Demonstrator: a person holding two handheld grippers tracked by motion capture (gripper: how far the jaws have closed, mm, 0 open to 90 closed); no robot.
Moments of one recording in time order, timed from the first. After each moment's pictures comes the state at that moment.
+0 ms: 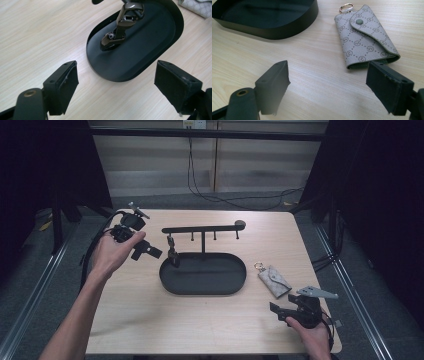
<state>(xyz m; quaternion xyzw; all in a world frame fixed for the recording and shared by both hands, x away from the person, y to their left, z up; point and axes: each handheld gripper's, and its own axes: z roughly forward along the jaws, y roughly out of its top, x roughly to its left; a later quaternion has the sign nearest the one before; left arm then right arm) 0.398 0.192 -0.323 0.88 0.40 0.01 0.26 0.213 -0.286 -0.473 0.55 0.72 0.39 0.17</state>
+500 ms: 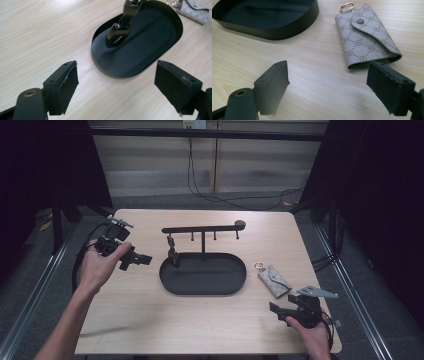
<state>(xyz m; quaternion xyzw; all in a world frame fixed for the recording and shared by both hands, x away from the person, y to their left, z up) 0.368 0.226 -0.336 0.85 0.41 0.04 0.32 0.214 -0.285 -0.473 0.56 0.71 0.39 0.17</state>
